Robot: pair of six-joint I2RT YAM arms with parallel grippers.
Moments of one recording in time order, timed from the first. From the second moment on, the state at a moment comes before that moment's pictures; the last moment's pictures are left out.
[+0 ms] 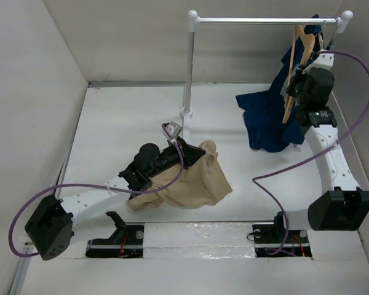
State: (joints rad) left arm -0.83 1.10 0.58 0.51 0.20 -0.53; right arm -0.03 1.38 1.42 -0.14 0.18 0.14
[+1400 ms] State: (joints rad) left arm -0.56 1.34 0.97 0.38 0.04 -0.54; right arm 0.62 0.46 0.91 -0.73 -0.08 0.44
